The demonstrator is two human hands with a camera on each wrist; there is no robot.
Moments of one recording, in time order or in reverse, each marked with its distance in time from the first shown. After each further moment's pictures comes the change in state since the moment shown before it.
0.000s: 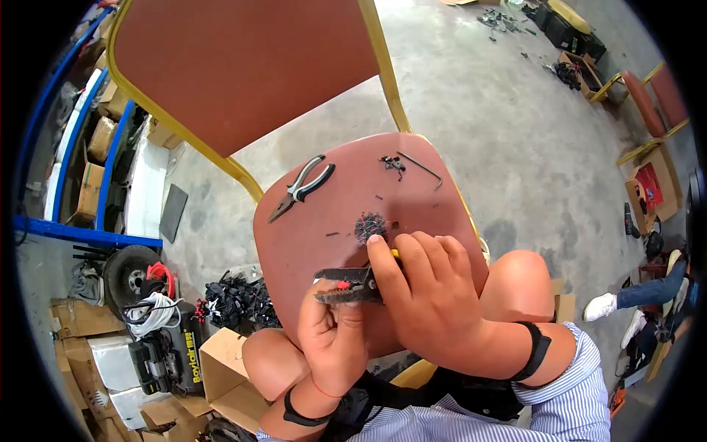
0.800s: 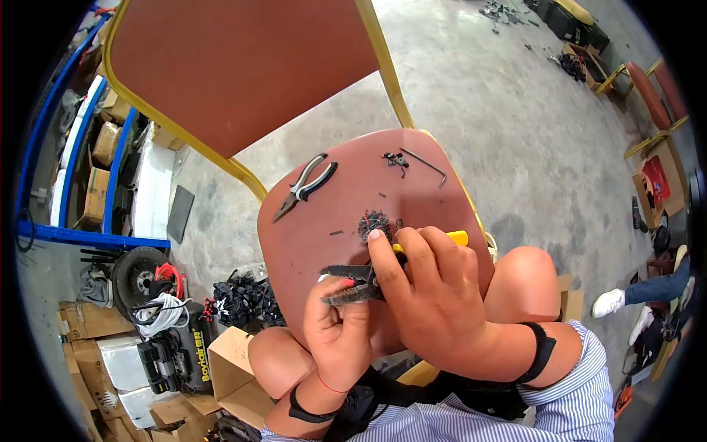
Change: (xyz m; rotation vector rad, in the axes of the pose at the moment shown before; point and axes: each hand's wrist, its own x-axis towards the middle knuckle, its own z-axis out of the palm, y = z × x) left_hand -0.004 -0.015 -0.005 -0.006 0.034 0.009; right_hand -0.002 -0.003 -0.004 -0.056 -0.035 0.065
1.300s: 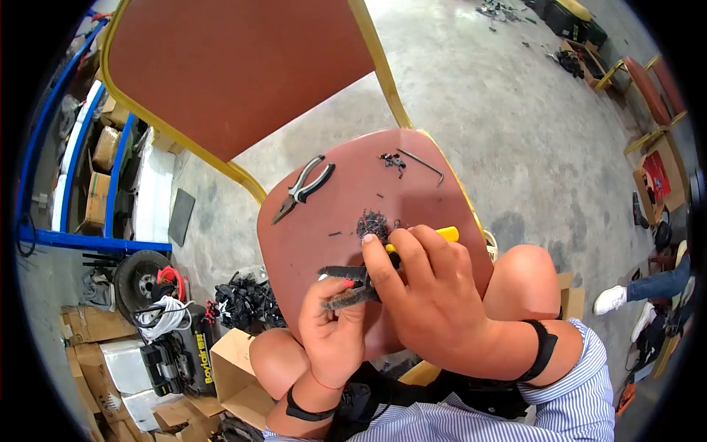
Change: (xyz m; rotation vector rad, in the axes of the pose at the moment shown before) left_hand 0.004 0.000 -0.010 0.099 -0.040 -0.032; right_hand 0.001 0.005 0.000 0.074 -0.019 -0.038
